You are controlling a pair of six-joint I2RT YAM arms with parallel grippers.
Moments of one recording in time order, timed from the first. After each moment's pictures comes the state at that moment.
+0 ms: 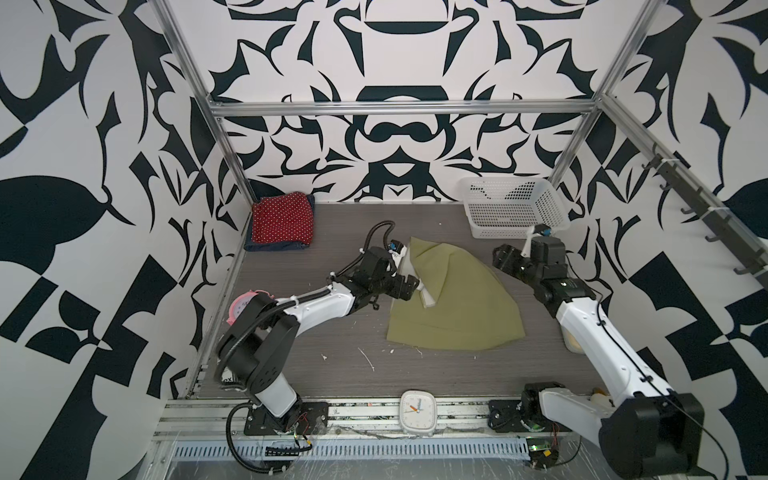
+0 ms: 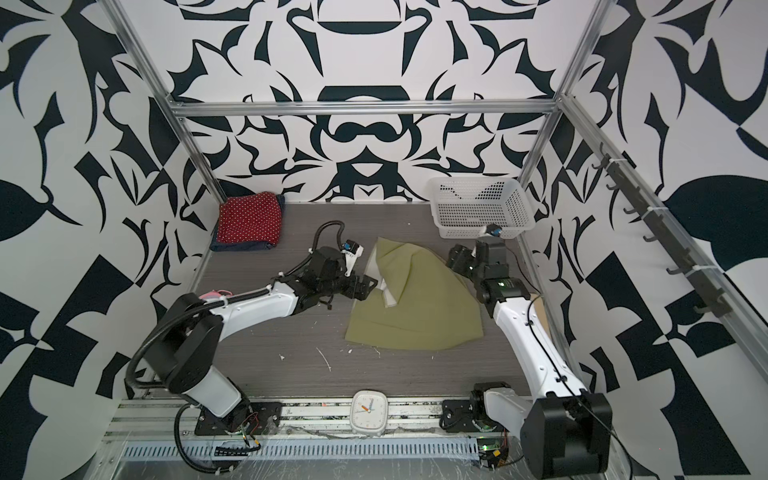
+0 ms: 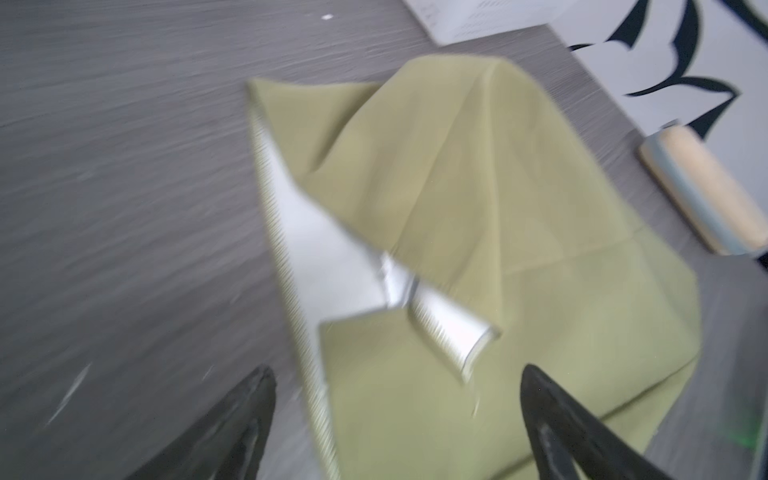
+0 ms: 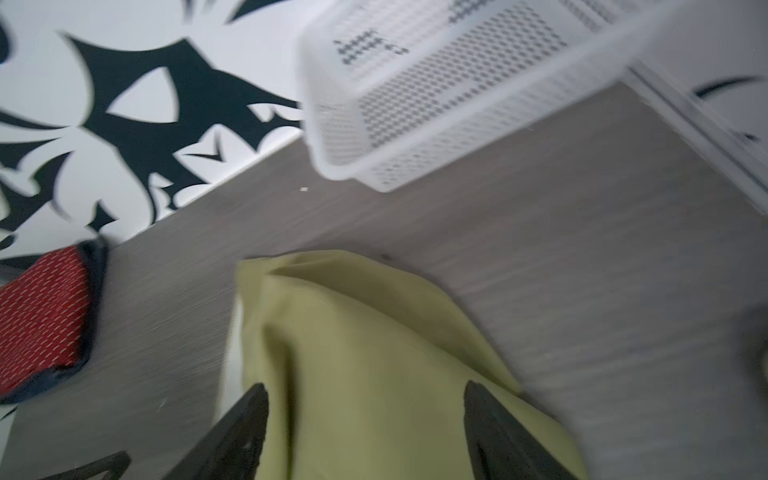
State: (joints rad) left arm -0.71 1.69 1.00 0.06 0.21 -0.27; right arm 0.01 1.10 0.83 -0.37 -0.05 0.54
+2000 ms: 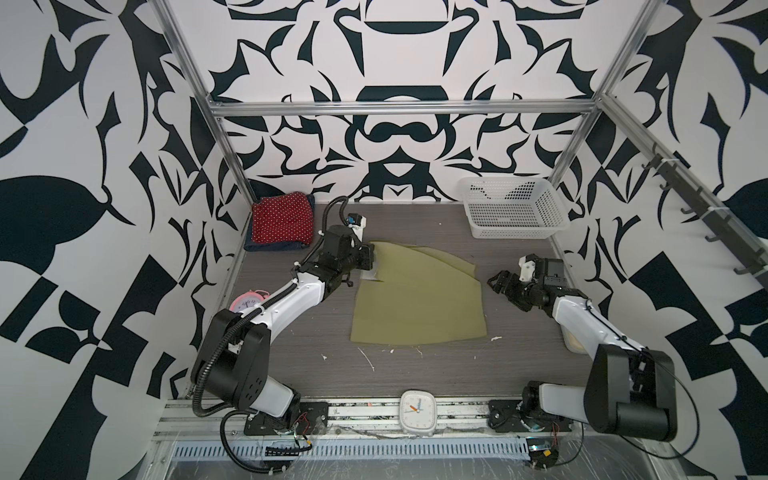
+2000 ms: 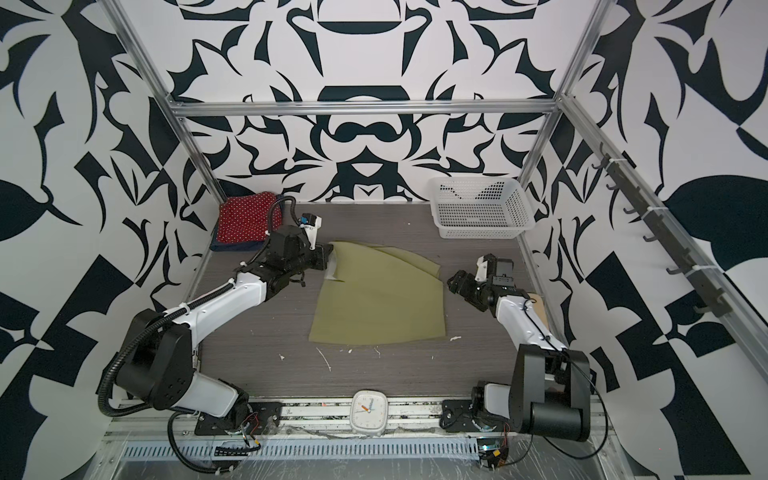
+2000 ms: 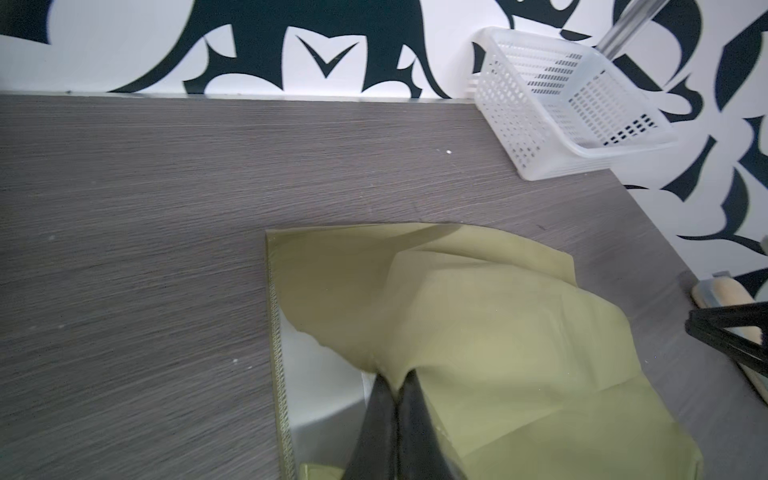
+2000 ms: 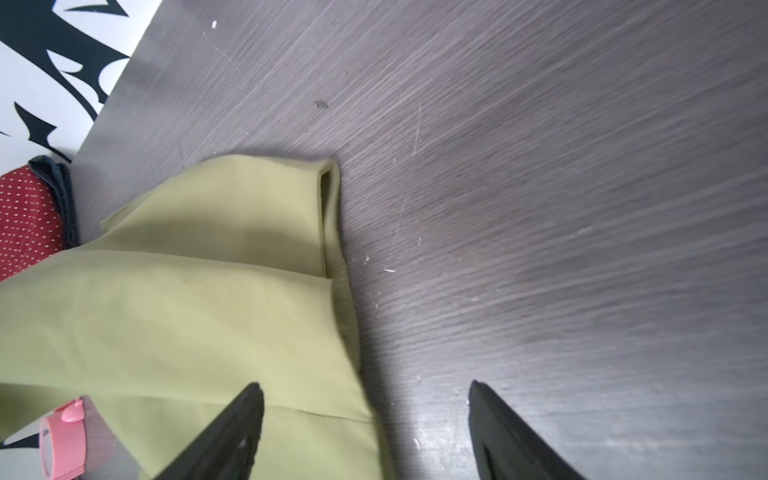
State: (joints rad) left arm -0.43 1.50 0.97 0.01 0.15 -0.27; right arm -0.14 1.30 0.68 -0.32 -0.42 0.46
